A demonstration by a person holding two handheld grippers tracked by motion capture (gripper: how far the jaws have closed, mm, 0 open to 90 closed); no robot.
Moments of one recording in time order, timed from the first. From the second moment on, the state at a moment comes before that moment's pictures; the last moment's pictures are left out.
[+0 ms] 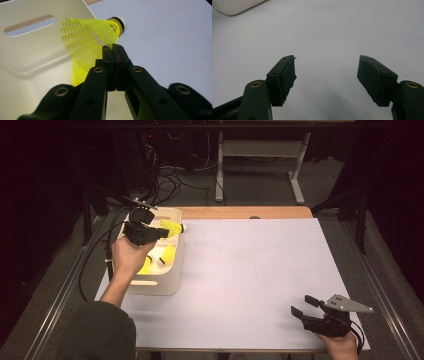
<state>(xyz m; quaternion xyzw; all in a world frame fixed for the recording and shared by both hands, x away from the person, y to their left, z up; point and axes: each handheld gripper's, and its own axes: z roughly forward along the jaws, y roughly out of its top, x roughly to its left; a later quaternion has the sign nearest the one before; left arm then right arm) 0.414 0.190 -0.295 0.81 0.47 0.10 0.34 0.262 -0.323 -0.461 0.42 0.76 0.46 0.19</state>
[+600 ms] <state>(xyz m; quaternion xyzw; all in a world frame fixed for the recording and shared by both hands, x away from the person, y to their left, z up) 0.415 0.198 -0.292 0.80 0.48 0.11 0.34 0.263 -0.323 -0.461 0.42 0.76 0.46 0.19</state>
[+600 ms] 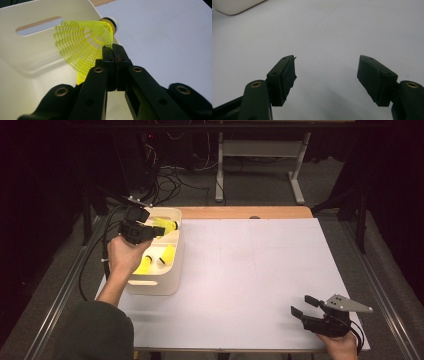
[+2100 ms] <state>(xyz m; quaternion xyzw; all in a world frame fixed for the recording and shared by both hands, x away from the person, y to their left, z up) 0.435 0.192 -0.319 0.81 0.50 0.11 0.27 0.264 -0.323 -0.463 0.43 0.76 0.45 0.19</state>
